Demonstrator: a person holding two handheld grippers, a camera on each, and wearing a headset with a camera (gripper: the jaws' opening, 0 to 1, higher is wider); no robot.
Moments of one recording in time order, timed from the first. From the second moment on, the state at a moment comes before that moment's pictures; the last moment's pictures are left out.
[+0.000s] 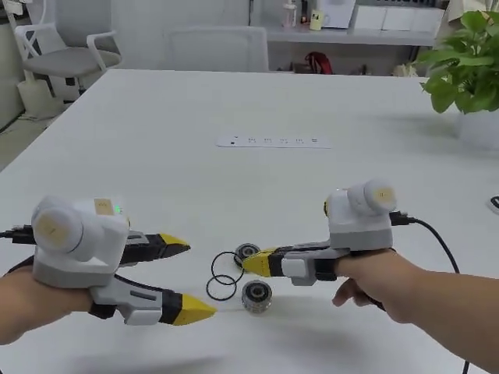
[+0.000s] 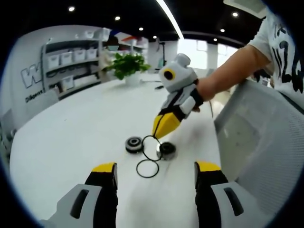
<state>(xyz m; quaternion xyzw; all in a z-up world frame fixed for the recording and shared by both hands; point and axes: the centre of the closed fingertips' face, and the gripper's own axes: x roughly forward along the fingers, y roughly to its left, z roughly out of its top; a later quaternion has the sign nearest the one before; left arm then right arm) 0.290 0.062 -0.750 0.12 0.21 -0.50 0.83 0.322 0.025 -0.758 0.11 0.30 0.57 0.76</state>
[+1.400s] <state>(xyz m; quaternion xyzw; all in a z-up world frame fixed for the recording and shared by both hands) 0.296 0.083 -0.755 0.11 0.23 -0.47 0.84 0.320 0.047 -0.789 0.00 0.31 0.55 0.78</state>
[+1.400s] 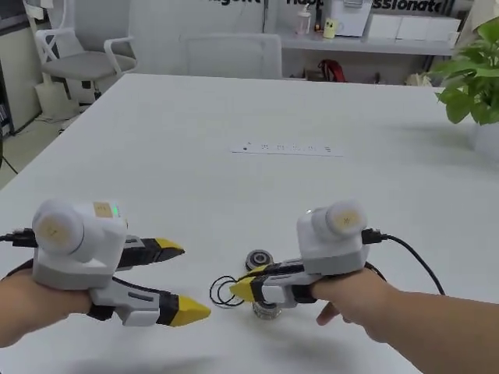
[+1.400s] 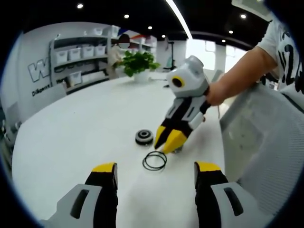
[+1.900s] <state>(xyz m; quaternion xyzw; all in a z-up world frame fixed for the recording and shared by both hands) 0.303 0.076 -0.749 0.11 0.22 -0.47 0.85 0.338 0.019 -0.768 0.01 0.28 0.54 0.80</state>
